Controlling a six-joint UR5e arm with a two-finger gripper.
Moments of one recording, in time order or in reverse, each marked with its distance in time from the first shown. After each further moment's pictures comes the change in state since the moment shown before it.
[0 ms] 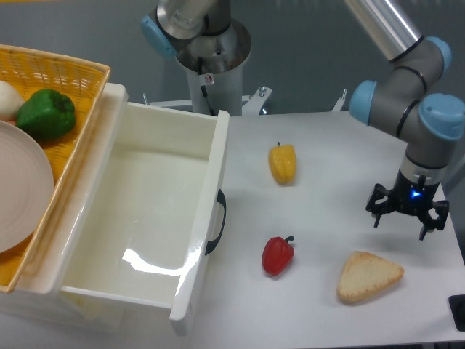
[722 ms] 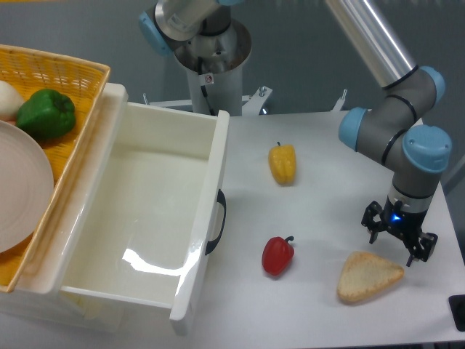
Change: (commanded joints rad) arm -0.043 -0.071 0.055 0.014 0.096 0.331
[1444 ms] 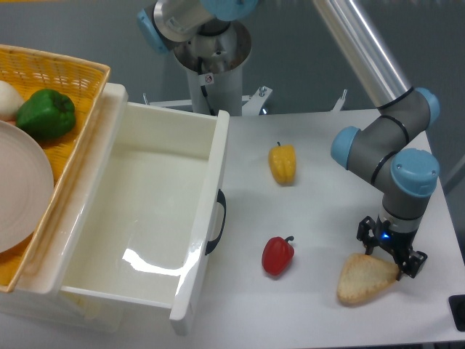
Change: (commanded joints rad) arm -0.023 -0.032 0.025 0.005 0.028 -0.015
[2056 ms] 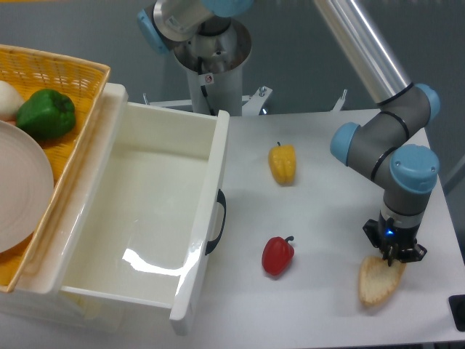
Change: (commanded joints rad) arm 0.015 0.061 -0.012 -0.066 0.080 -0.112
